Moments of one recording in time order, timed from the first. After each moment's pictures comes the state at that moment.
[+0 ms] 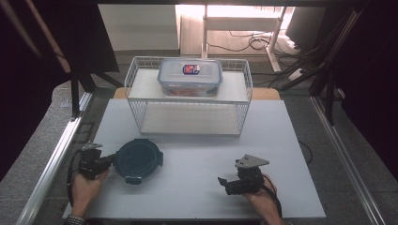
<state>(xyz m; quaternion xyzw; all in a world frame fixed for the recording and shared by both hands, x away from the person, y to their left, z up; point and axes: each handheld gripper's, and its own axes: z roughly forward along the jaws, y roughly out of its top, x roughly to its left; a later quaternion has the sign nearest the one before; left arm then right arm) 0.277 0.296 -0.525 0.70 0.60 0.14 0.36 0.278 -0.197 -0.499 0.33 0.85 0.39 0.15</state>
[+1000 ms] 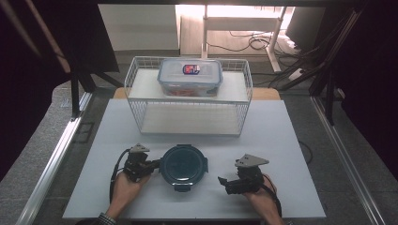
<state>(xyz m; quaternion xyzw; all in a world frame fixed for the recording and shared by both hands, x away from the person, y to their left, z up) 0.289 0.173 -0.523 0.78 0.49 0.06 0.39 0.280 -0.197 -0.501 0.33 0.85 0.39 0.15</state>
